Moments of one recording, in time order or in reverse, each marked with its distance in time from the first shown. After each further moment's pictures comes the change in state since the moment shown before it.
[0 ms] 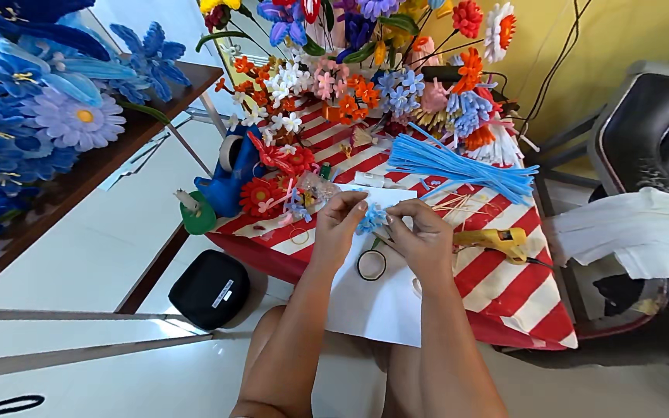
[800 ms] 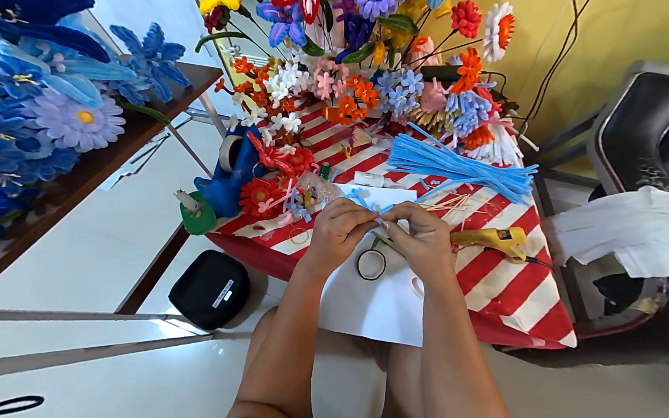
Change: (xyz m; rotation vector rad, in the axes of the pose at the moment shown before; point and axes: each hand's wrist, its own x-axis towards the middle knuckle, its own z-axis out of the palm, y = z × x) left_hand 0.007 -0.010 -0.021 0.590 -0.218 0.653; right_hand -0.001 -0.003 -0.005 0.093 -0.107 0.065
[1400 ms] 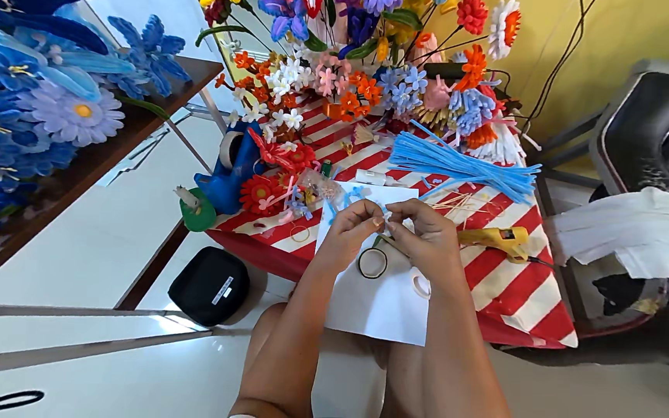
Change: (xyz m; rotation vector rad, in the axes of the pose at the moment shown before) left_hand 0.002 0.018 0.014 -0.926 -0.041 -0.642; right_hand 0.001 -0.002 -0.007 -0.004 -0.054 0.020
